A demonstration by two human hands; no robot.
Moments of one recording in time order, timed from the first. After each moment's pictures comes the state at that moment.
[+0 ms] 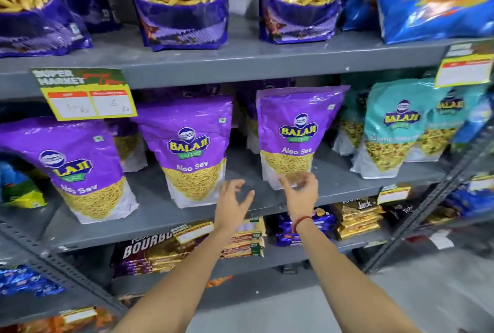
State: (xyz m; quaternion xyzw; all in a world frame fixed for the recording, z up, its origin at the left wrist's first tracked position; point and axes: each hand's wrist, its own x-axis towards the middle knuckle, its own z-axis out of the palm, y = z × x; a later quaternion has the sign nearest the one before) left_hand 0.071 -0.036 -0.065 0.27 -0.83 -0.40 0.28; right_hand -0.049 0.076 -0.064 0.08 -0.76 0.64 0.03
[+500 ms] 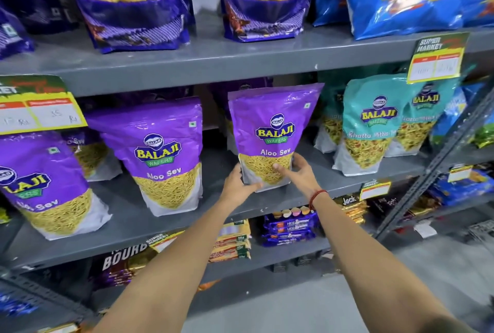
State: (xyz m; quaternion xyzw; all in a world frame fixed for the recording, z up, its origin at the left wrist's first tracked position) left_hand -0.019 -0.038 -0.057 0.26 -0.79 -0.54 0.13; right_hand -0.136 0.110 -0.043 0.18 -0.74 0.62 -0.20
